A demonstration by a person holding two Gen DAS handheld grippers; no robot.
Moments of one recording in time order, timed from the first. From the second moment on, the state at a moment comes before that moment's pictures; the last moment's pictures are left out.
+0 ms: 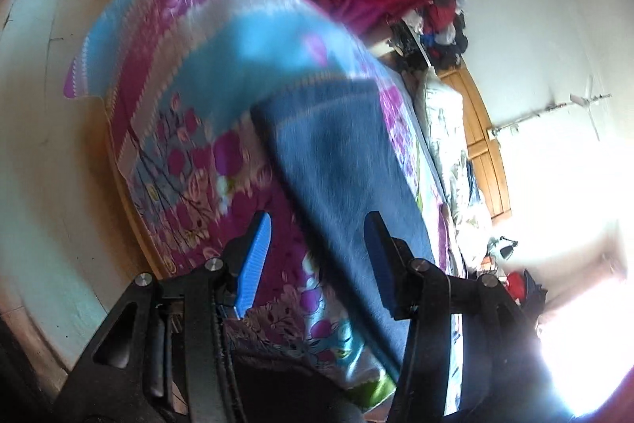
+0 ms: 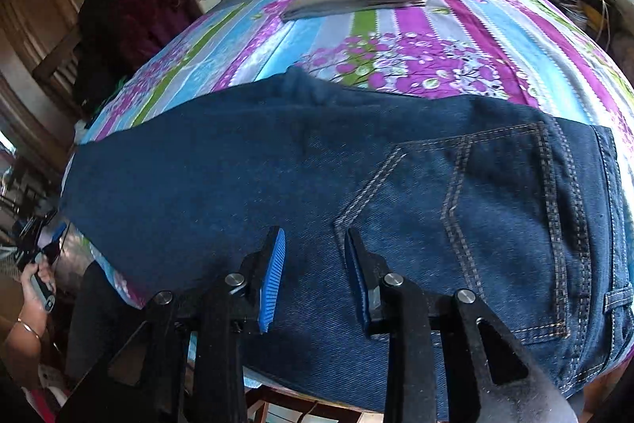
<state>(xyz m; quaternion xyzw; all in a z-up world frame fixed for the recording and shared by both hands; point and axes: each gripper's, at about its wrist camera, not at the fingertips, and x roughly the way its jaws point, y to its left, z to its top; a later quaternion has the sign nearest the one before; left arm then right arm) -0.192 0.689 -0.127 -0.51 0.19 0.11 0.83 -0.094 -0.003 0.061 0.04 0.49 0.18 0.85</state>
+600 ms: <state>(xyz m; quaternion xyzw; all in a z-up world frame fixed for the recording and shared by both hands) -0.141 0.688 -0.101 -0.42 0.15 0.09 0.89 -0.064 0.203 0.075 -0.08 0.47 0.37 0.80</state>
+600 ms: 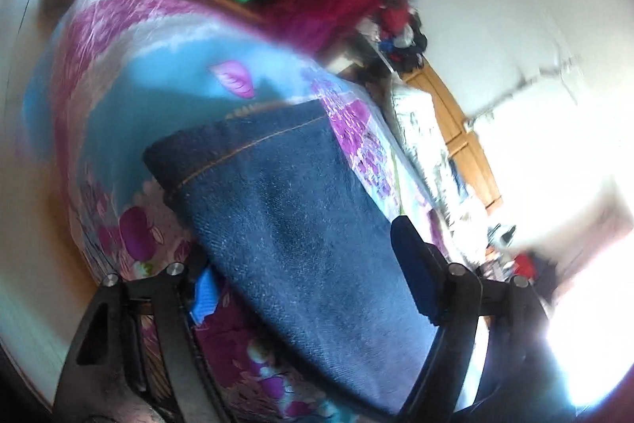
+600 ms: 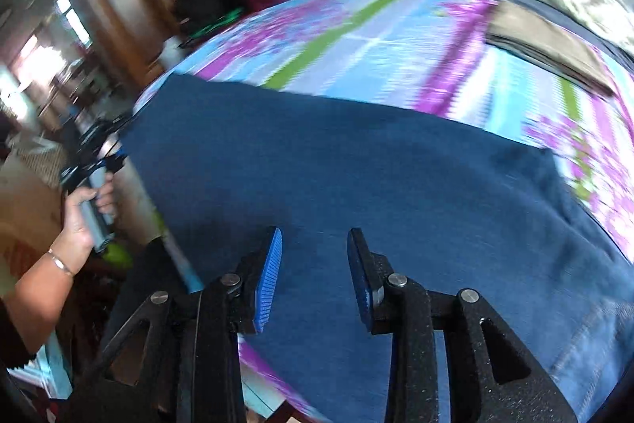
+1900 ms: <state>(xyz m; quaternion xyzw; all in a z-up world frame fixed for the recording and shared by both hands) -0.045 0.440 0.034 -0.19 0.22 -0.16 0.94 -0.120 -0.014 0.068 0.06 0.46 0.19 0.87</state>
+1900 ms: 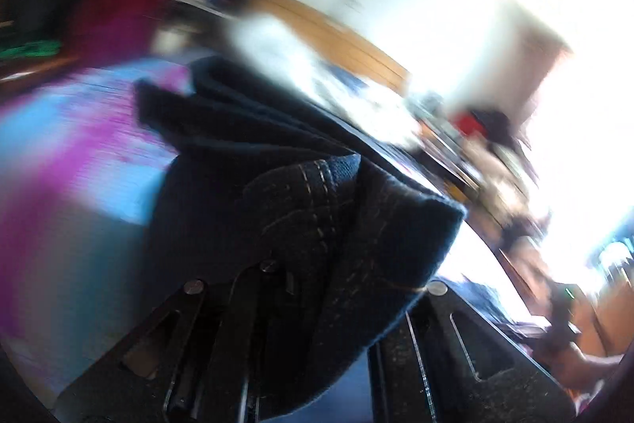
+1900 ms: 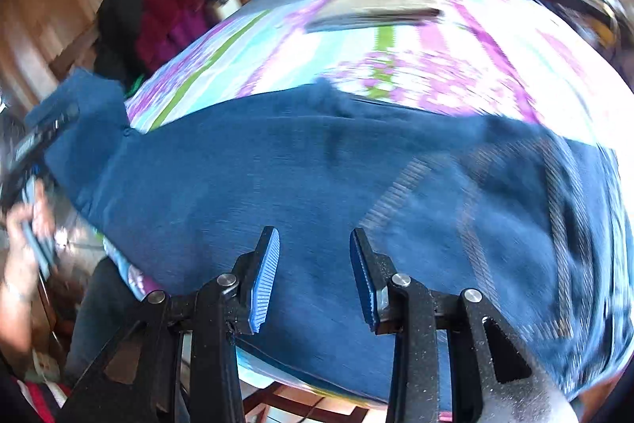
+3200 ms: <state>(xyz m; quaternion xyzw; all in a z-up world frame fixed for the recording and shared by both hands) -0.031 0.280 -0.051 -0.11 0.37 -0.23 0.89 -0.021 0.100 0.080 -0.03 0.31 0.33 0.89</state>
